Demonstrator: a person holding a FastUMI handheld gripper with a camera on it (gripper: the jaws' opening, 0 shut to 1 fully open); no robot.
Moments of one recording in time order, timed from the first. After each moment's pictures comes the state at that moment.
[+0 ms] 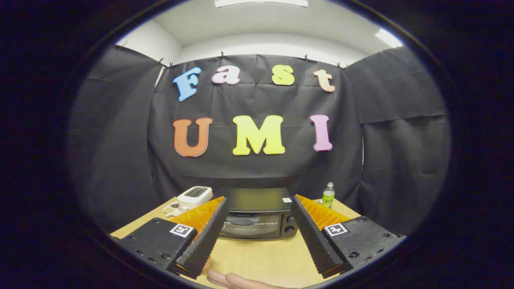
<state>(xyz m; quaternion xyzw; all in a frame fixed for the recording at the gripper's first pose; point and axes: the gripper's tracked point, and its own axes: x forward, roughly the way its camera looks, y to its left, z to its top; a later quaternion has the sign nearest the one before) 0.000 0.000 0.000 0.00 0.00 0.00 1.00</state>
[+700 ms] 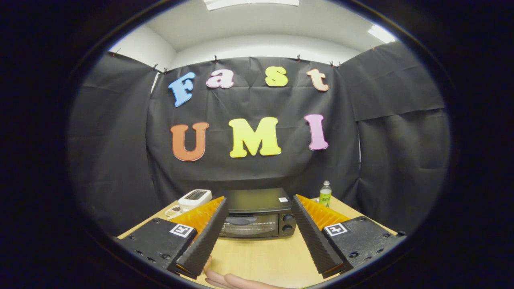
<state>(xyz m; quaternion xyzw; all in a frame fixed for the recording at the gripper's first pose) -0.014 -0.010 0.007 0.02 -0.01 0.00 1.00</state>
